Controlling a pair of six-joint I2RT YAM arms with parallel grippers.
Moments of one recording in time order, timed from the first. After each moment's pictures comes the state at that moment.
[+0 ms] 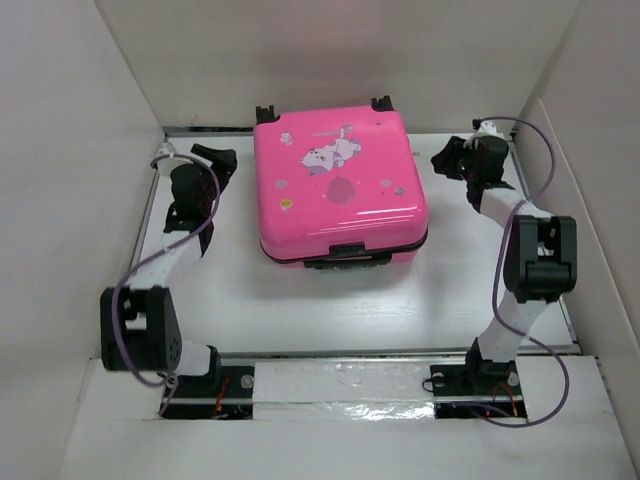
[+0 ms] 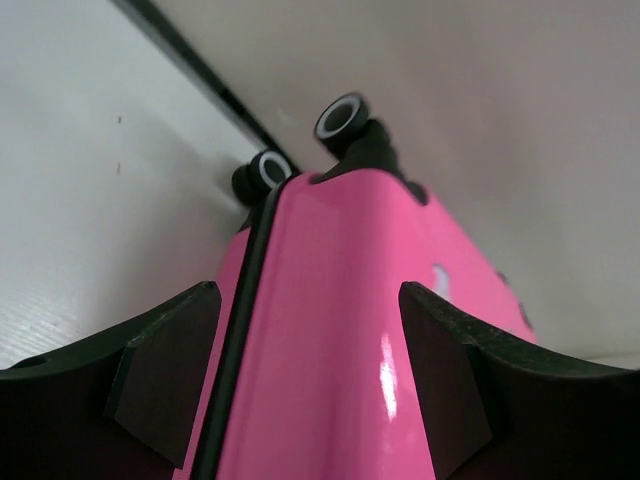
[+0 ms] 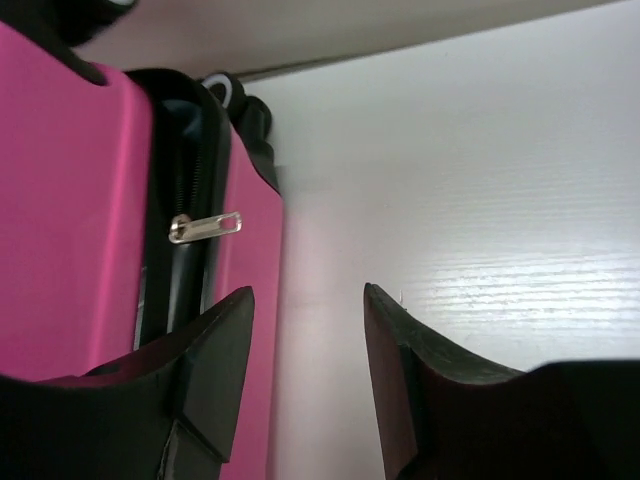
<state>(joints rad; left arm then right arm) -0.05 1.32 0.84 0.36 -0.11 -0.94 -0.05 1.80 1.19 0.32 -0.26 0.30</state>
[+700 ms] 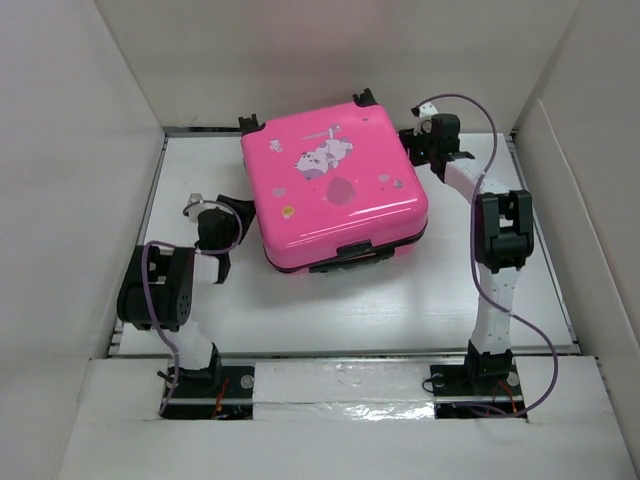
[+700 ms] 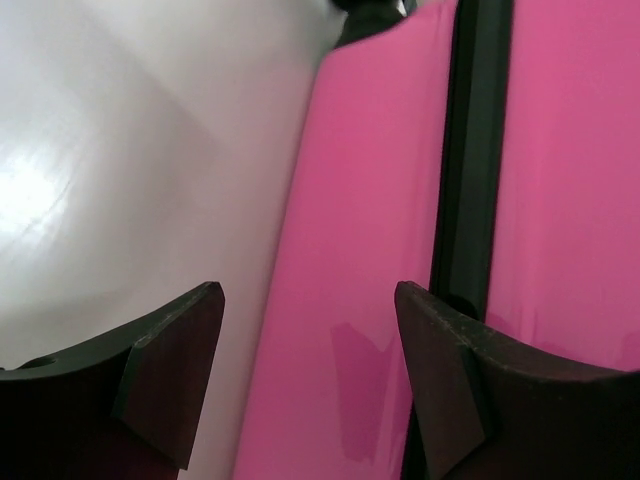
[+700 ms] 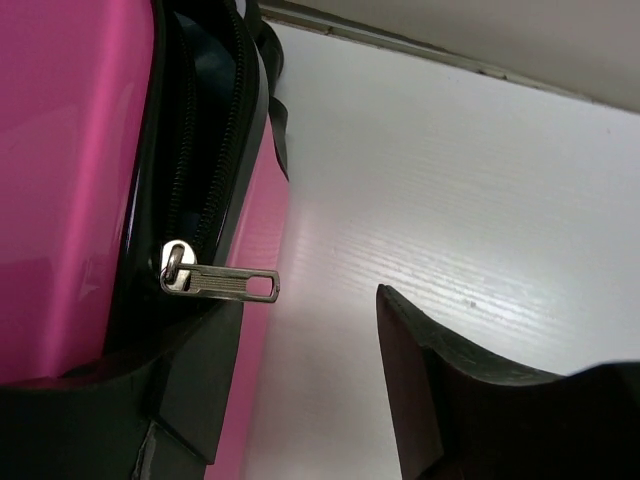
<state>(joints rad) -0.07 1.71 0.59 0.76 0.06 -1.11 0.11 2.18 1.71 -0.02 -0.27 -0.02</state>
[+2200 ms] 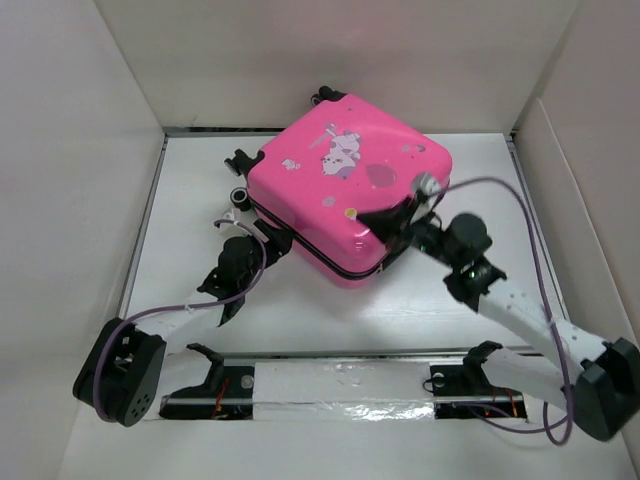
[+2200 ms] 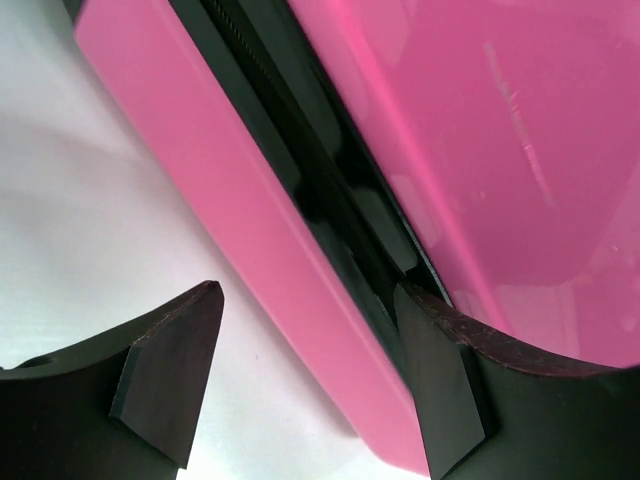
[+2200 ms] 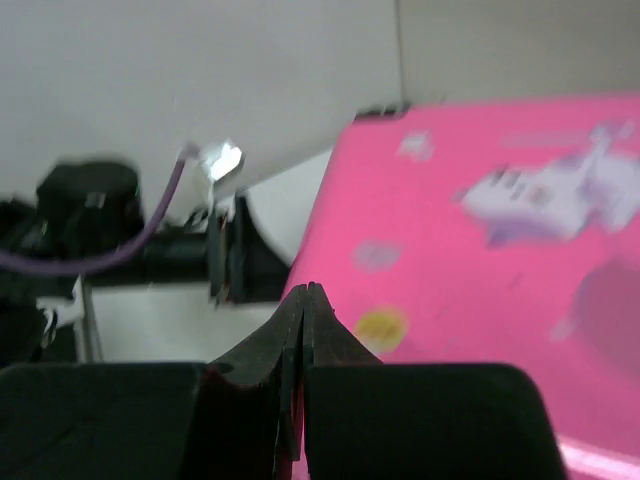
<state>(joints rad) -0.47 1.14 0.33 0.48 -0.15 -0.91 0.51 1.09 0.80 0.52 -0.44 0.24</state>
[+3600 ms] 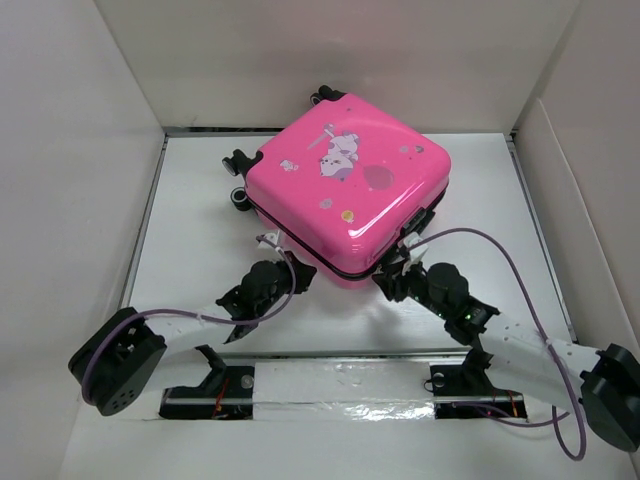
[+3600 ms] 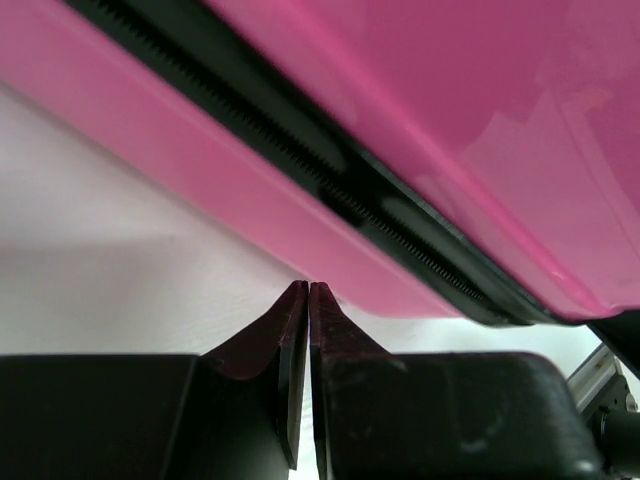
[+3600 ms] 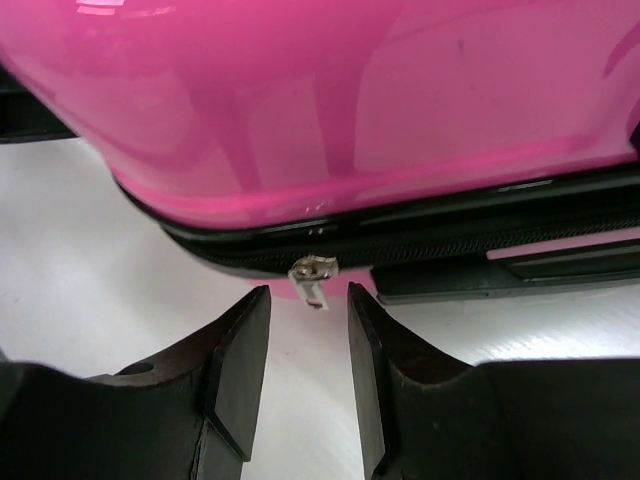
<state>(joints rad) -0.78 1.15 0.25 0.55 -0.17 -0.74 0.75 0.87 0.26 0.36 0.01 0.14</state>
